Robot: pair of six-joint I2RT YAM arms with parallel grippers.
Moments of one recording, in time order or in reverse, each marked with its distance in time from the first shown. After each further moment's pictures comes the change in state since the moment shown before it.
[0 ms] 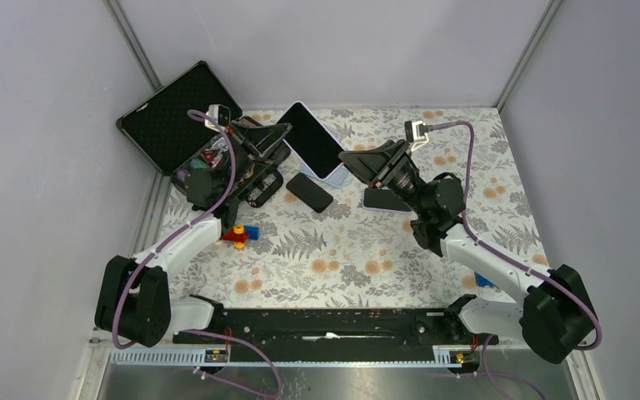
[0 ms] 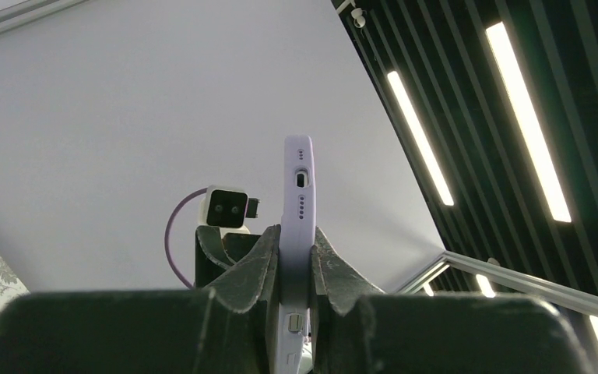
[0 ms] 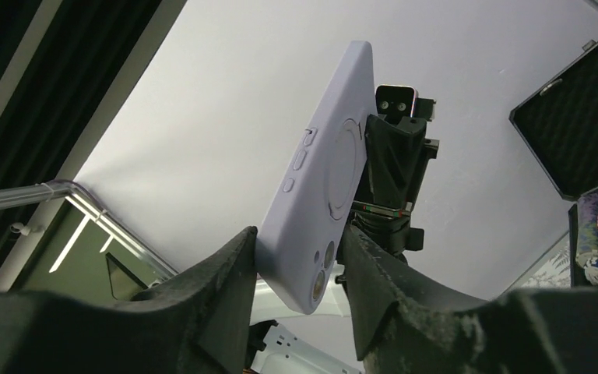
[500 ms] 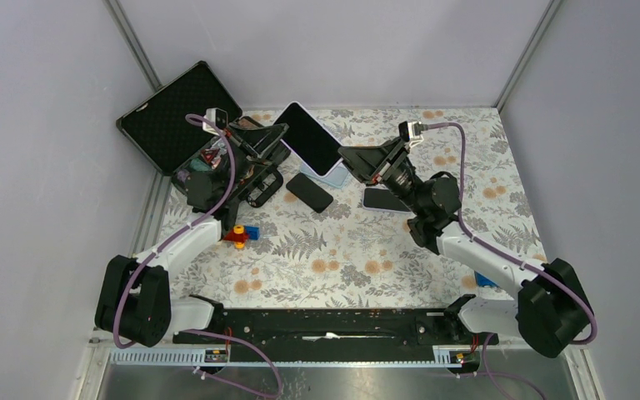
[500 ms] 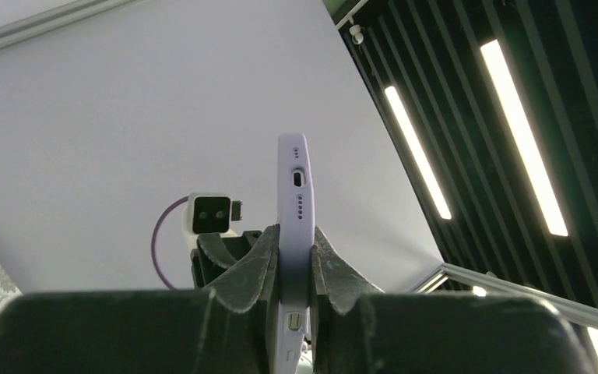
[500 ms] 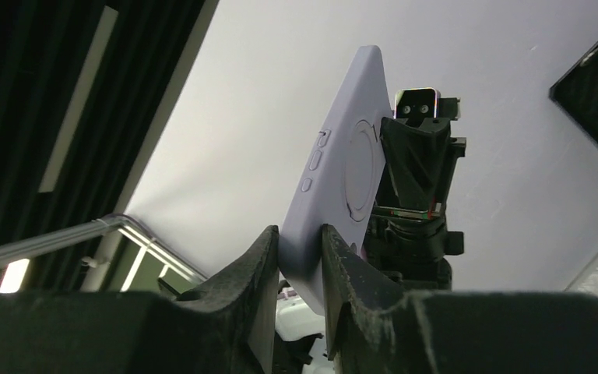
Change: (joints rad) left arm 0.002 0.000 -0.031 0.021 -0.028 -0.011; right arm 0.001 0.026 0.006 -0.006 0.031 0.148
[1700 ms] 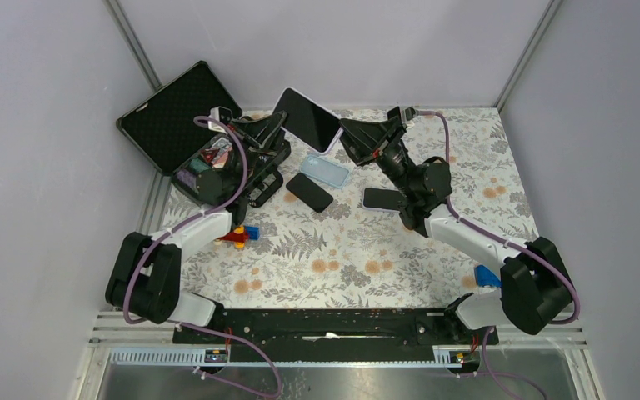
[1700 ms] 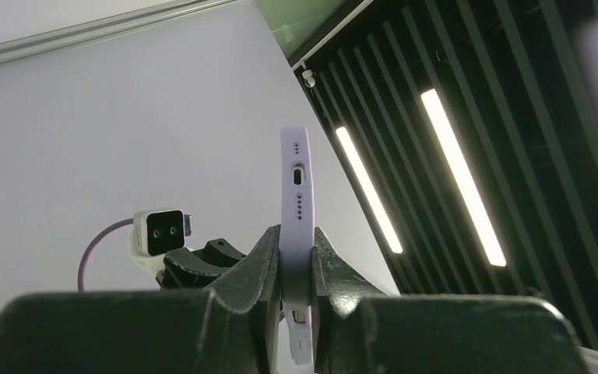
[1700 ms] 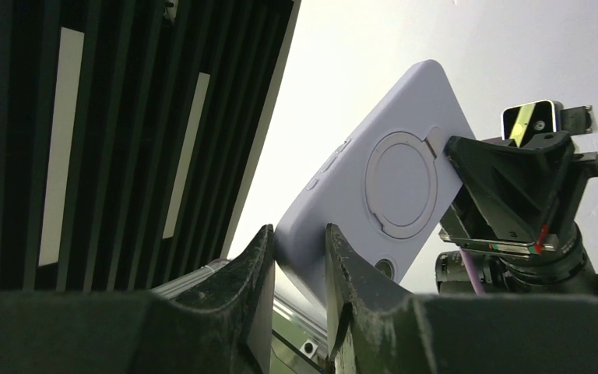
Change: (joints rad) left arm -0.040 0.134 0.035 0.169 -0.143 -0.090; right arm -0.011 0.164 0.146 0.130 0.051 0.346
